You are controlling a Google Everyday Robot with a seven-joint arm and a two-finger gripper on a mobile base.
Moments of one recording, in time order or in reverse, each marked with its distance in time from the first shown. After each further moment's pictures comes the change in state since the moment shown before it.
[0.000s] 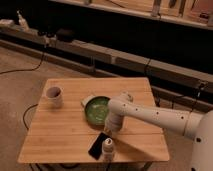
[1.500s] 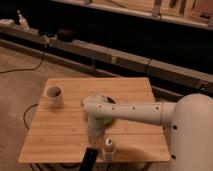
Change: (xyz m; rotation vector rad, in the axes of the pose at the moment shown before) arm -0.071 -0.045 -0.002 -0.124 -0.077 -0.207
